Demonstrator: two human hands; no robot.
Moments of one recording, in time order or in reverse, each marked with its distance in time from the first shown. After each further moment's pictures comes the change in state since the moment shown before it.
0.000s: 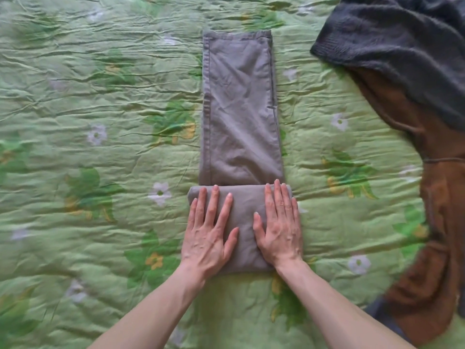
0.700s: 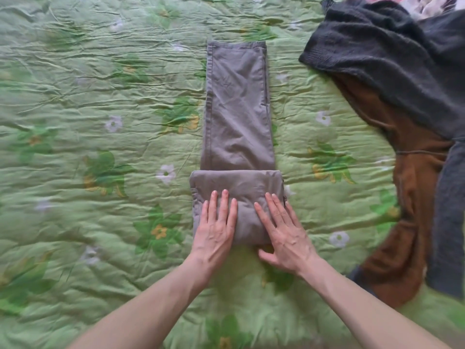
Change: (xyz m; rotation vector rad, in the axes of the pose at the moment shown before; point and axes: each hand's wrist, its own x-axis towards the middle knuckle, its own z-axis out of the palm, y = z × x) left_hand -0.036 0.057 -0.053 0.360 -0.316 0.131; right_hand -0.058 0.034 -0.069 -0.180 -0.393 -0.407
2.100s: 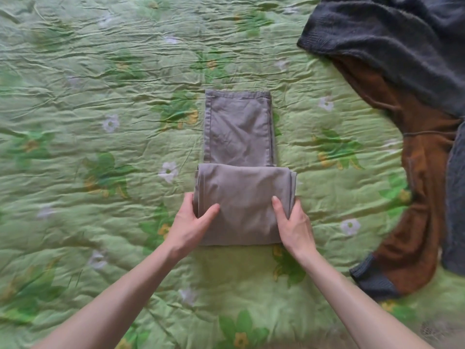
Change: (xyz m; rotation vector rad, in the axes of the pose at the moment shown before) left_hand -0.015 -0.074 0.000 -1.538 0.009 -0.582; right_hand 0.026 -0.032 -0.004 0.881 0.198 0.882
